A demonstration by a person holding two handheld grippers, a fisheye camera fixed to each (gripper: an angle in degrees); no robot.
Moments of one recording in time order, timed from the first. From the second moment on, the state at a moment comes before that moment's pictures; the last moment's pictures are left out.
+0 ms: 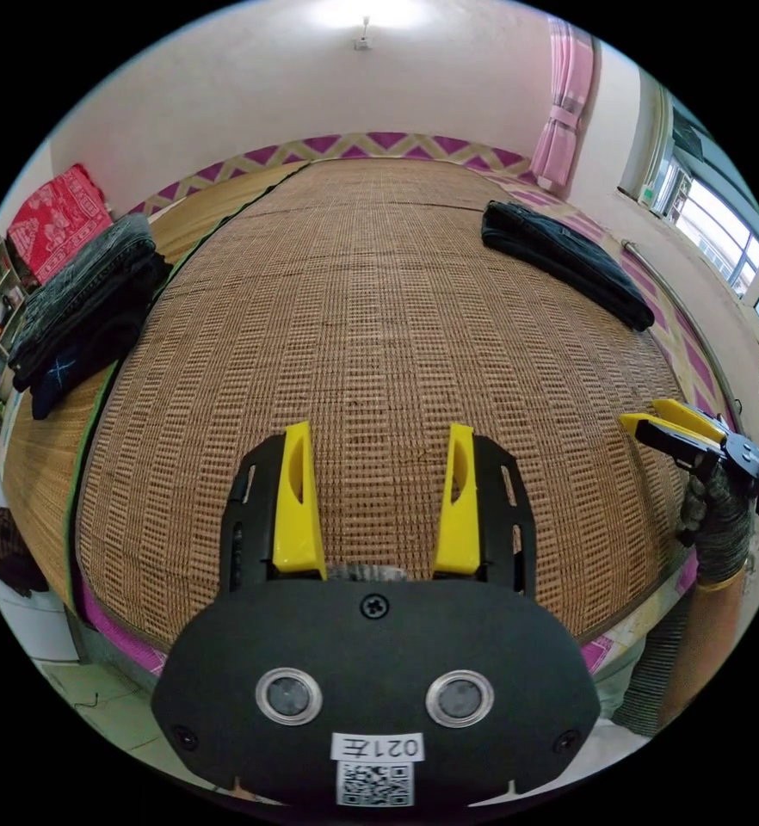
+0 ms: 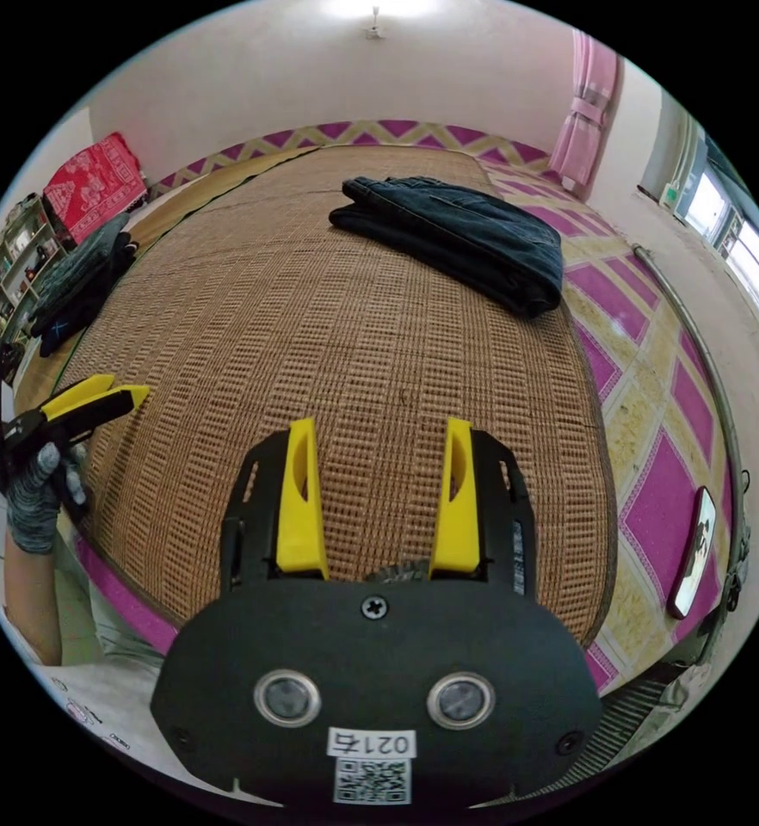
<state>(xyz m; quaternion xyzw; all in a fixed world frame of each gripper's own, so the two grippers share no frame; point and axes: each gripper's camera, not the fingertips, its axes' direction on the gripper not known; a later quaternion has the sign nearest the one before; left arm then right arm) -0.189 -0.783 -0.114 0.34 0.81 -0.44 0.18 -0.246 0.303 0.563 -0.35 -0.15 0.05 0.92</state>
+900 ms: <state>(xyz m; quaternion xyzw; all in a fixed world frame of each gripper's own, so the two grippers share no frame) 0.076 -0.668 0.018 0.29 0.67 -0.66 0.16 -0.554 0.241 0.551 -0.12 -0.50 -0.23 0.83</state>
